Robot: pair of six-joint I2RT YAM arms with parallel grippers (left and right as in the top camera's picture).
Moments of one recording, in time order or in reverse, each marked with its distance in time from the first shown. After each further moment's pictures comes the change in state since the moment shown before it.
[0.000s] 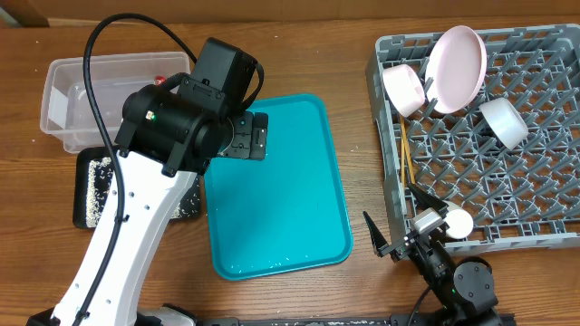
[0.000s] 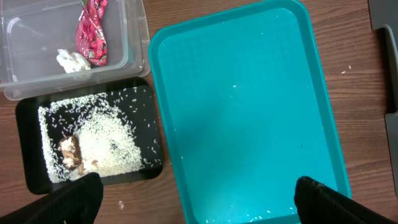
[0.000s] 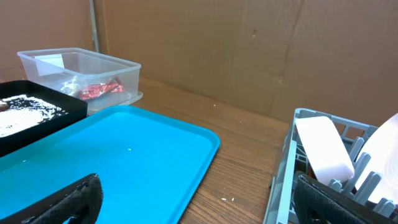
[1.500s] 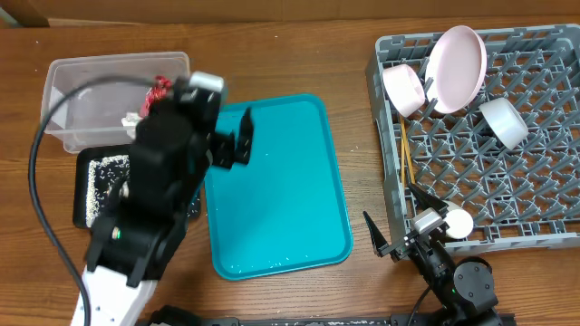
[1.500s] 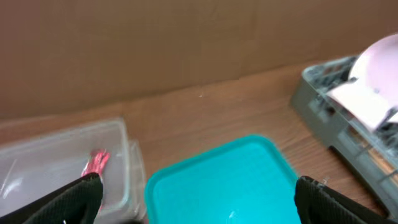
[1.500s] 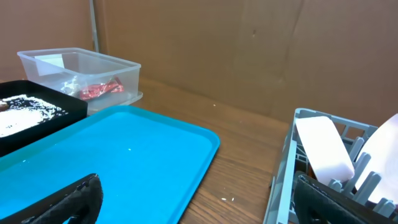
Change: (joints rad) left arm 0.119 -0.563 -0.807 0.999 0.099 0.322; right arm 0.000 0.000 0.000 0.000 0.000 0.000
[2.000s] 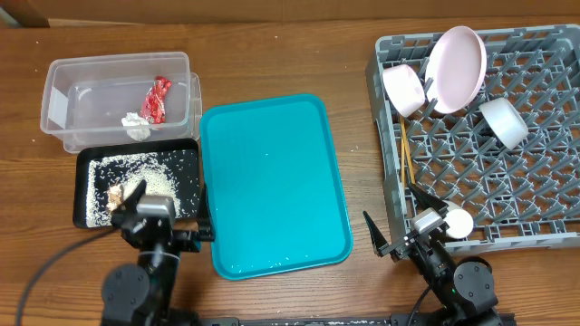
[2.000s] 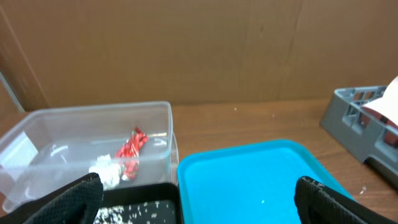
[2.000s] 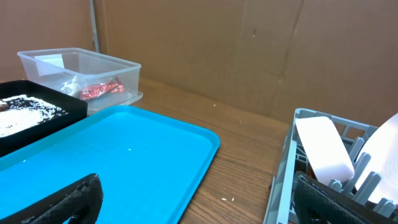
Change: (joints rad) left arm 0.157 -0.790 -0.646 0.142 0.019 -0.019; right arm 0.000 0.000 0.000 0.000 0.000 0.000
